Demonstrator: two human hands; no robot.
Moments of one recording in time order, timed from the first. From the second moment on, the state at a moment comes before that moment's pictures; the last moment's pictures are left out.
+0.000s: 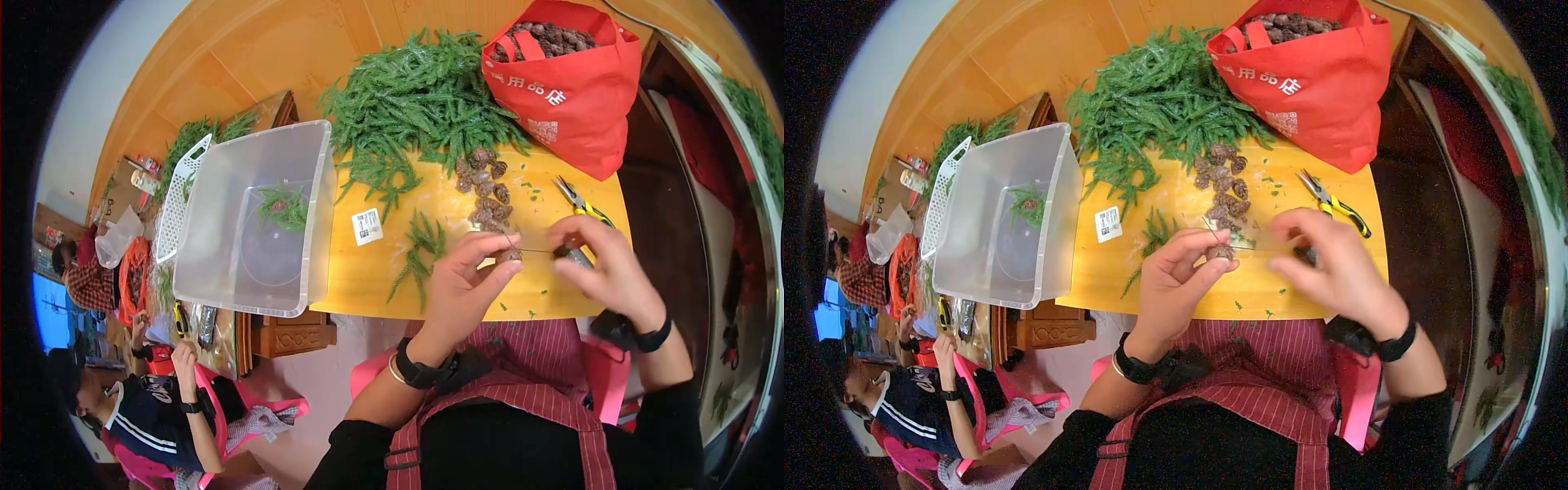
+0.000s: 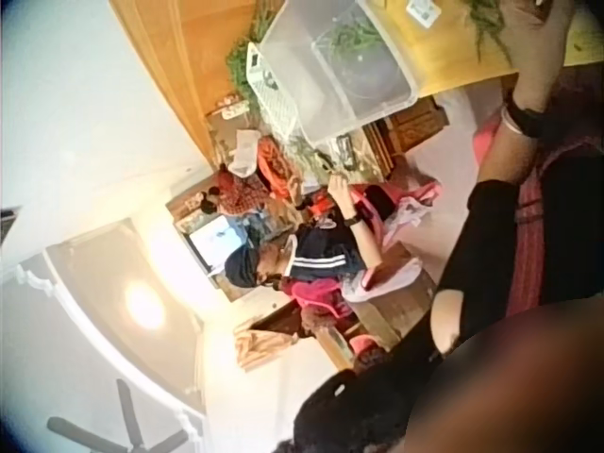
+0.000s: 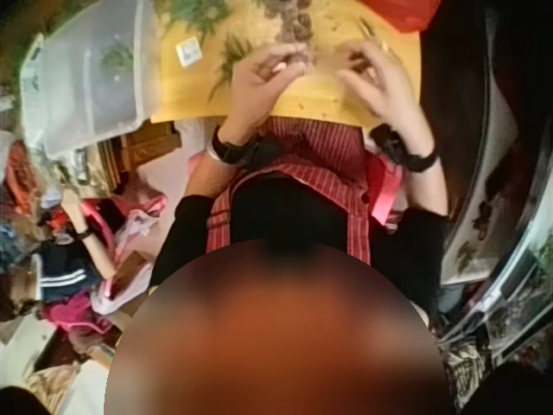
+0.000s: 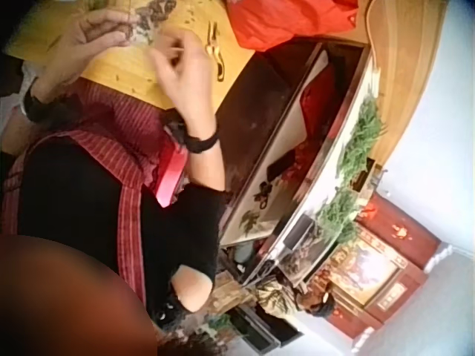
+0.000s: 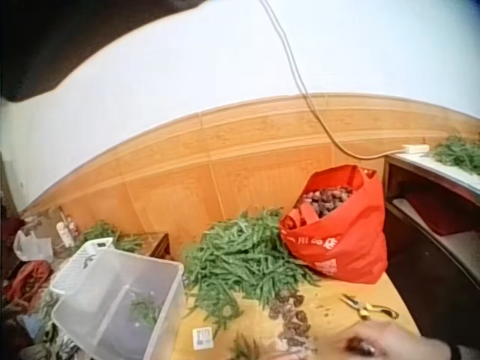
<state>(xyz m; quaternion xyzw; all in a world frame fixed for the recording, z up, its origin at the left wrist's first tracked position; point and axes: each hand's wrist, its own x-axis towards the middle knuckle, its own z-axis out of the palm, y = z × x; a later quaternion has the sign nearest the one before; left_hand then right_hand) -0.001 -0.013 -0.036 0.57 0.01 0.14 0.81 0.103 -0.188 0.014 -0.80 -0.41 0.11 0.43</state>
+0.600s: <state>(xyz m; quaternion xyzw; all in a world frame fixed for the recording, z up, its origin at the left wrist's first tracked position) -0.009 -0.010 -0.032 0.58 -0.06 0.11 0.81 0.092 -0.155 -0.016 -0.51 -0.36 0.35 0.69</state>
